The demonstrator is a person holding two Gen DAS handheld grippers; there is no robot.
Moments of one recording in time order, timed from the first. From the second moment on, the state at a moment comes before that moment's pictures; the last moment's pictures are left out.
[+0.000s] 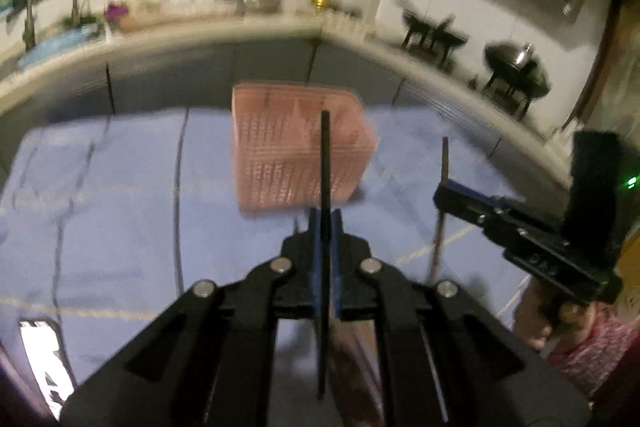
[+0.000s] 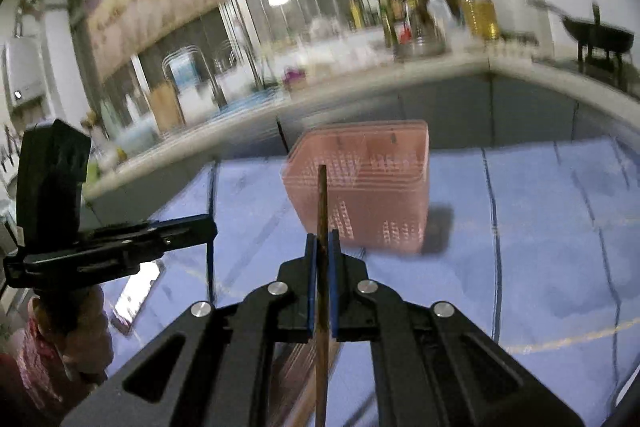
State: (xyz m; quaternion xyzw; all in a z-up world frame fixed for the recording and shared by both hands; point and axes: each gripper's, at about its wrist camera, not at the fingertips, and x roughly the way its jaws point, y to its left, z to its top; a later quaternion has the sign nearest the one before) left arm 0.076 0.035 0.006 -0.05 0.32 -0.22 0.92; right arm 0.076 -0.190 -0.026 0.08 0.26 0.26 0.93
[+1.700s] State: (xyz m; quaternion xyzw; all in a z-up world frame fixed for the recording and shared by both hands) left arm 0.113 0.093 -0.013 -0.07 0.35 -0.05 0.93; right arm 0.172 -0.105 -0.002 -0.05 0.26 0.17 0.95
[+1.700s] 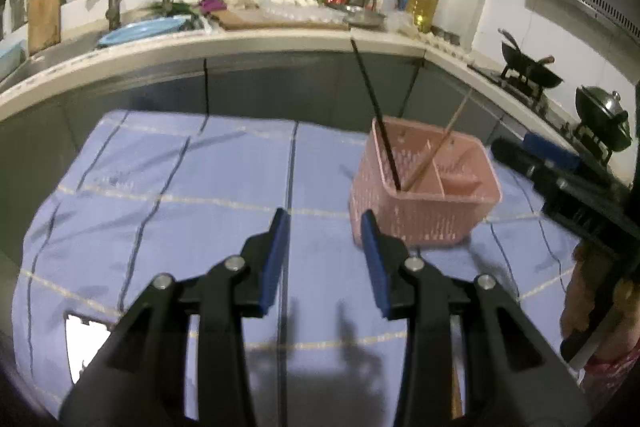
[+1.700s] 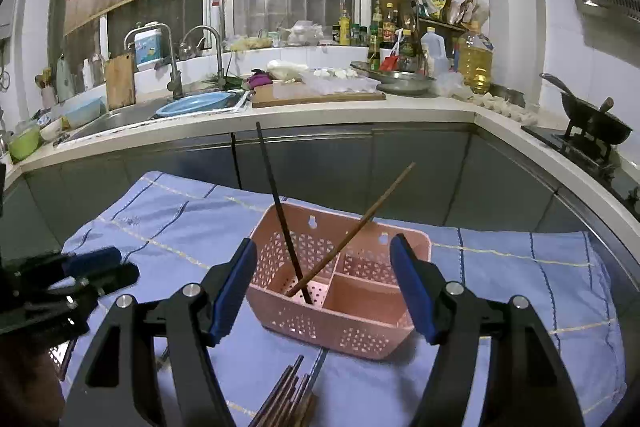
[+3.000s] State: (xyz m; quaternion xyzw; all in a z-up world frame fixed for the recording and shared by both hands) left arm 0.047 0.004 -0.135 -0.01 0.49 -0.18 0.85; right arm 0.056 -0.142 -0.151 0.03 0.47 0.20 0.86
